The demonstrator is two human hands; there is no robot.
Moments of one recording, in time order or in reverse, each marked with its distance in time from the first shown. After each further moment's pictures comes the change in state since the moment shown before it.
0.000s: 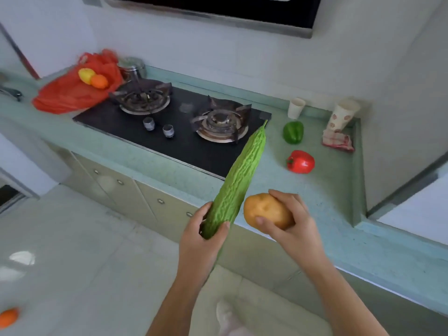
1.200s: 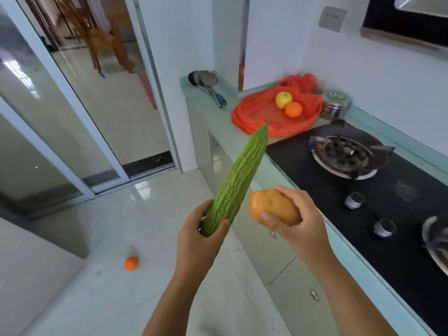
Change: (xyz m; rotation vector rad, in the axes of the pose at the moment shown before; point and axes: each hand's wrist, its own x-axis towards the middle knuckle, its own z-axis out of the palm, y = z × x) left_hand 0.204 -0.014 -0.406 0.037 0.671 -0.060; right_hand 0.214 -0.202 0.445 0.193 -0.536 -0.348
